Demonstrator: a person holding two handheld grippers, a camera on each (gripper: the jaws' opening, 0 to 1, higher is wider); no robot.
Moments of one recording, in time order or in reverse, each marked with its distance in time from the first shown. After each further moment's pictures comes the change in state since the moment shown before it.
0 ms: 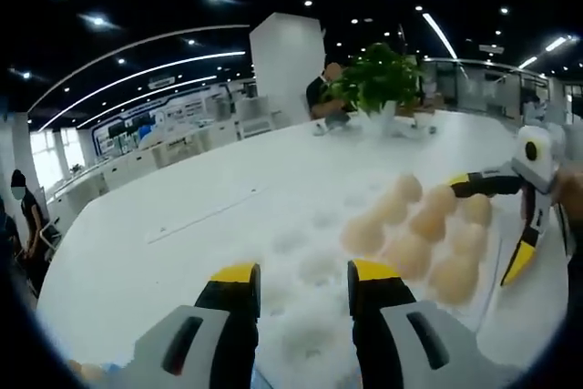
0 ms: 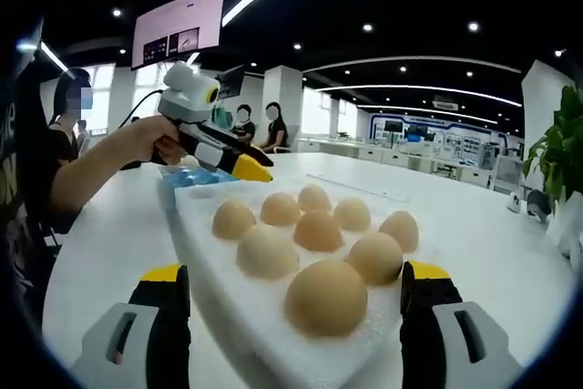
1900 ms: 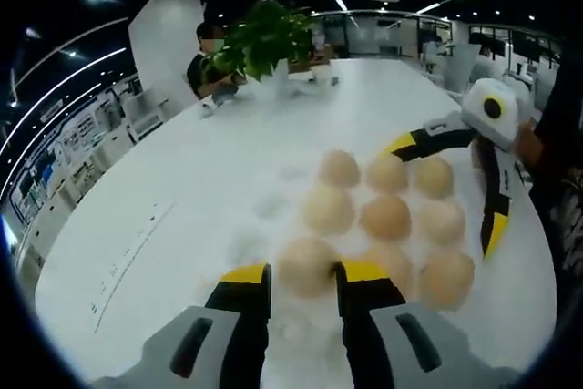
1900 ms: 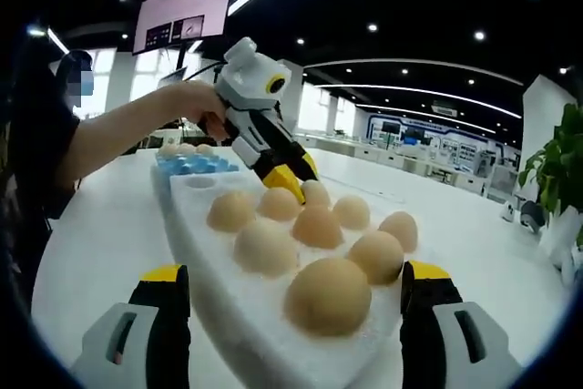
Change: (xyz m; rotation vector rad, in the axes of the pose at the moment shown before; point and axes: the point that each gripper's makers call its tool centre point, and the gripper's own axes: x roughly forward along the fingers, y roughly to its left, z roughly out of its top) left arm 0.061 -0.040 -0.003 0.300 0.195 -0.491; right arm 0.003 -0.003 -0.007 -0.050 0.014 -0.032
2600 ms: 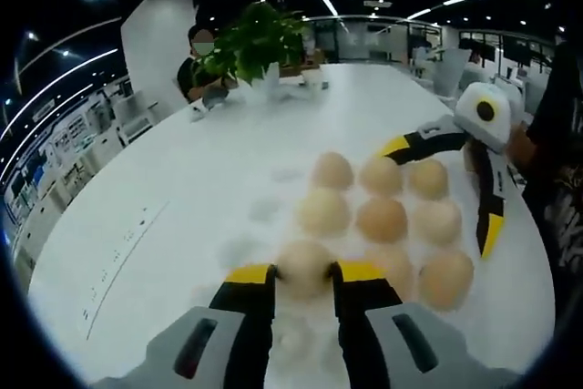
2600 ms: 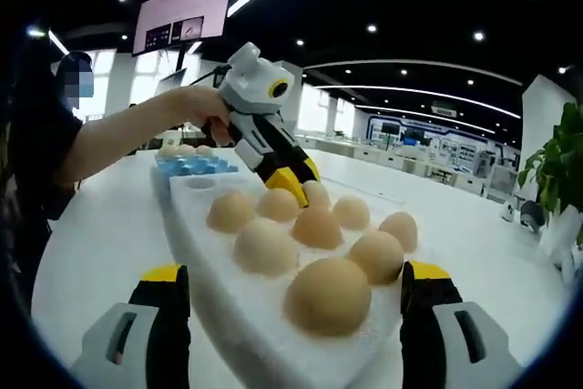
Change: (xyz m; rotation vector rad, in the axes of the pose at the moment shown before) left arm 0.000 -0.007 0.002 -0.009 -0.033 -0.026; right arm -0.001 0.003 0.000 0.004 -0.007 -0.002
